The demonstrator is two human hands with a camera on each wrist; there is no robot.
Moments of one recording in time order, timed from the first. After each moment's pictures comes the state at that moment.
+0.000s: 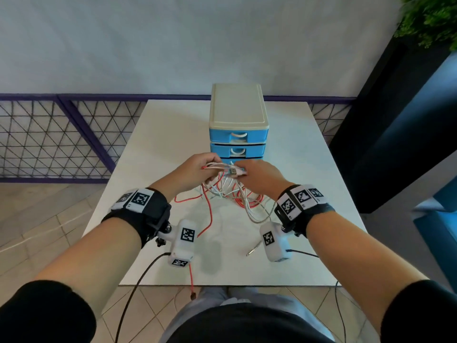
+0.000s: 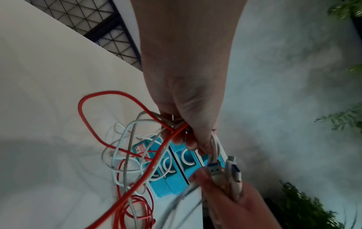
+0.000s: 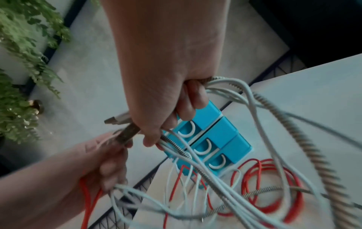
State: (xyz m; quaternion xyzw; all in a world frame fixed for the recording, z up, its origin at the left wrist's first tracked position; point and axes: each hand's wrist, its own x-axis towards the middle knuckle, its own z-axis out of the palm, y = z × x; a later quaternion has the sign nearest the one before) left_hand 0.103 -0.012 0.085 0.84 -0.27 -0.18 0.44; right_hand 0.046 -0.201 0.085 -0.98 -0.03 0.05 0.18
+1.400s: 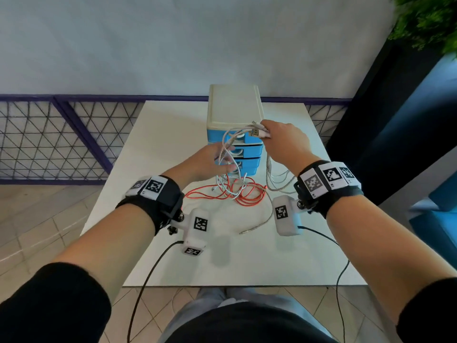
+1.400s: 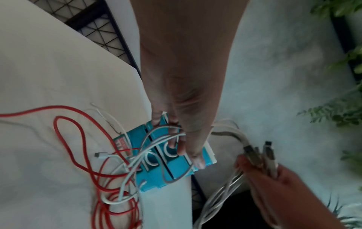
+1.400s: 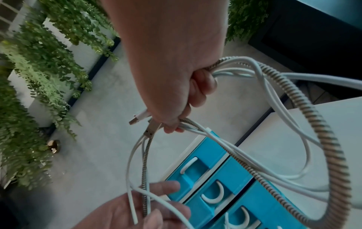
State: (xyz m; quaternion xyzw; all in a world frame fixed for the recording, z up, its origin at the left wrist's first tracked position) left_hand 0.105 -0.043 0.105 0.85 -0.28 -0.19 0.41; right_hand 0.059 -0.246 0.144 -0.99 0.04 -0.11 0.10
